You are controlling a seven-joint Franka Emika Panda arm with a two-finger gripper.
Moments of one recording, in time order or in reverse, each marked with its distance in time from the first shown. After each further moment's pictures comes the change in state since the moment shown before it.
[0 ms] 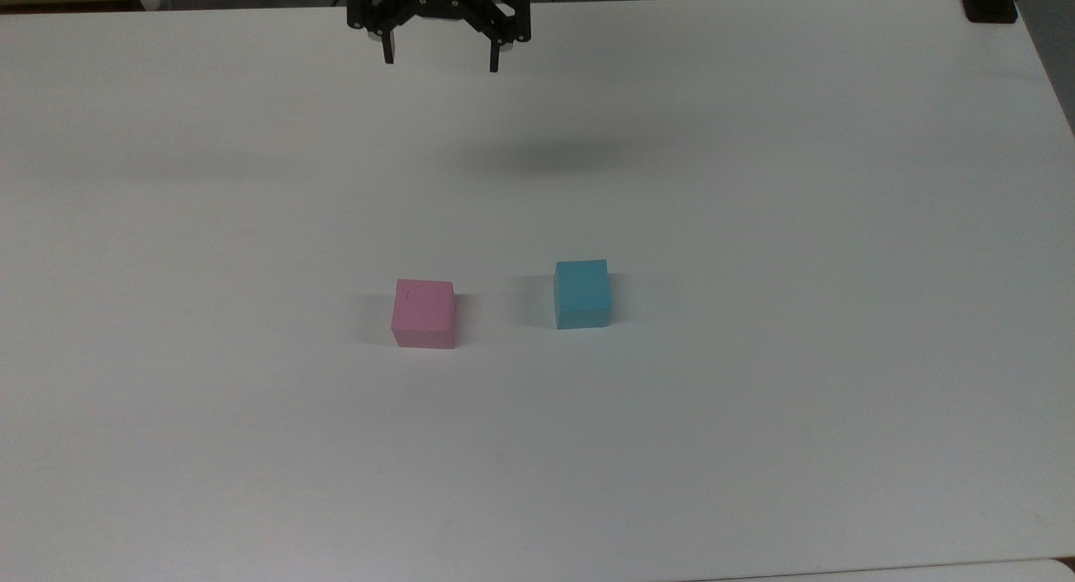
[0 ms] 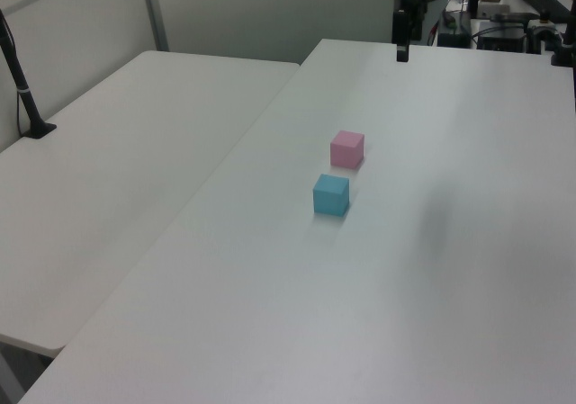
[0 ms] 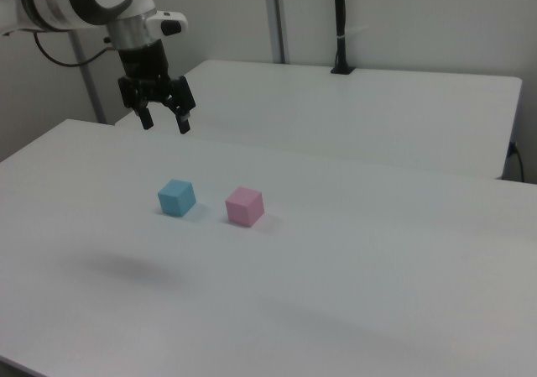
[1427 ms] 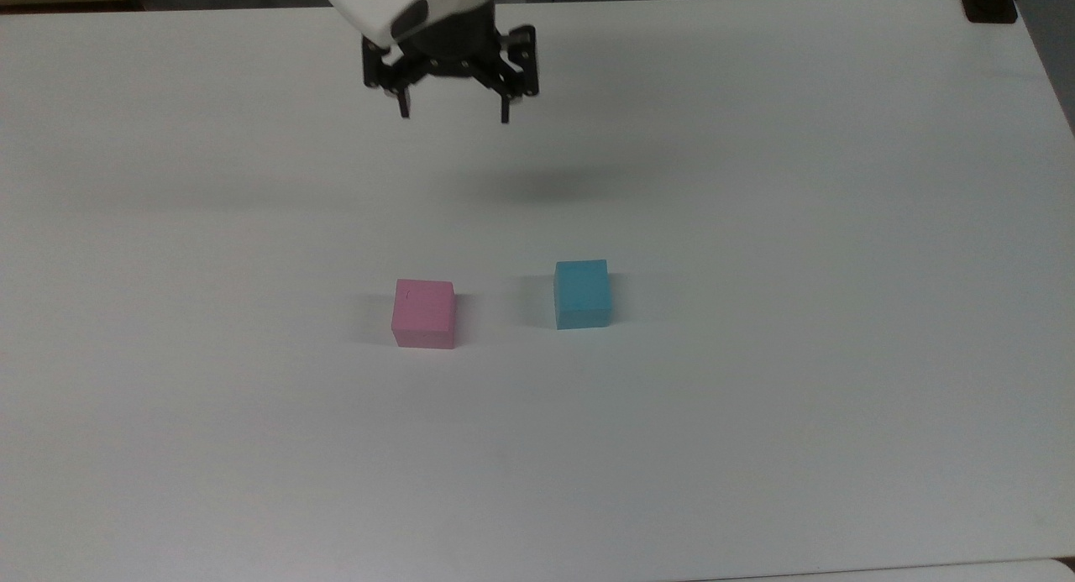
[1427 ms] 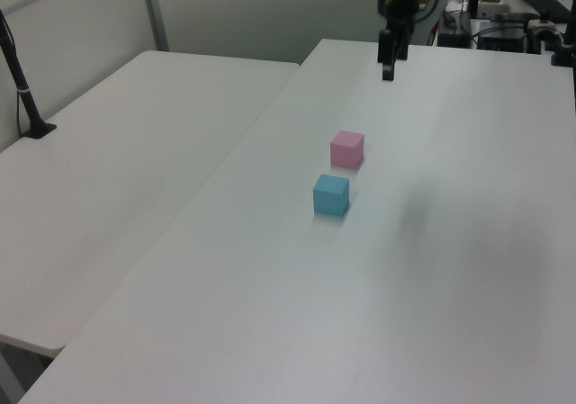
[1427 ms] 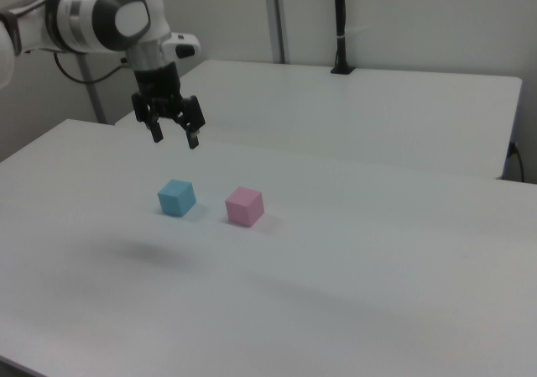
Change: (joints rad) arm 0.017 0.080 -0.014 -0.025 0.046 0.114 0.000
